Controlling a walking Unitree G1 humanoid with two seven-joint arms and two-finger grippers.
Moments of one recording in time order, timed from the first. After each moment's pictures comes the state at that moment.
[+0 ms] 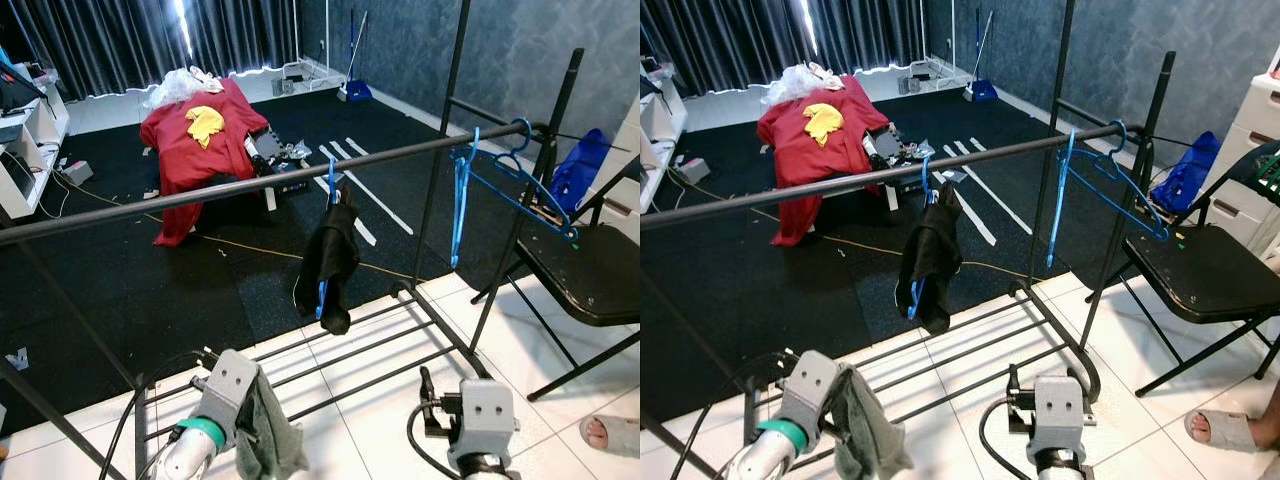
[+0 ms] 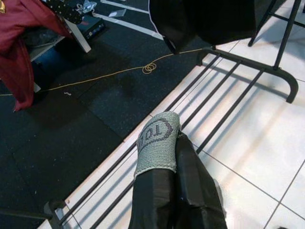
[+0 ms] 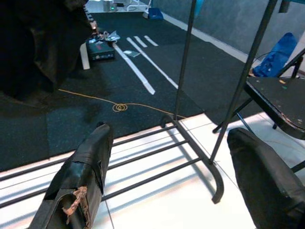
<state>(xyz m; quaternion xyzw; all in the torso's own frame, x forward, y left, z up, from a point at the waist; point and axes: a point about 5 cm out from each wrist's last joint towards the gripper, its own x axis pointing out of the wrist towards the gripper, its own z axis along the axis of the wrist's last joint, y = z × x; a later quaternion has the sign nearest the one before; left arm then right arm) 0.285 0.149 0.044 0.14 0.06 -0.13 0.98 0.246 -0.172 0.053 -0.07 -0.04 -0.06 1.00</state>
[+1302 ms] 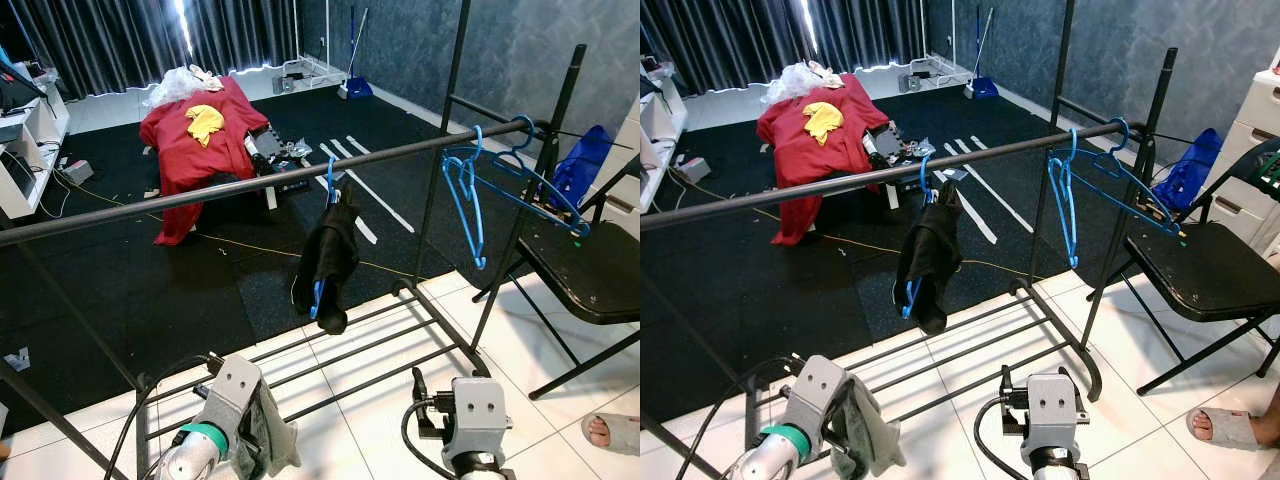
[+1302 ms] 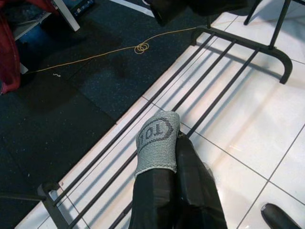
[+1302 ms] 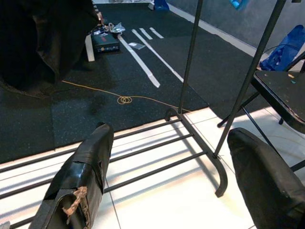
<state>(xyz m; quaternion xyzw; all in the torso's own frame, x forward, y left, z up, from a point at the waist) 0.282 0.146 0.034 0.14 0.11 -0.14 0.97 0.246 -0.171 0.052 -0.07 -0.02 -0.04 1.00</state>
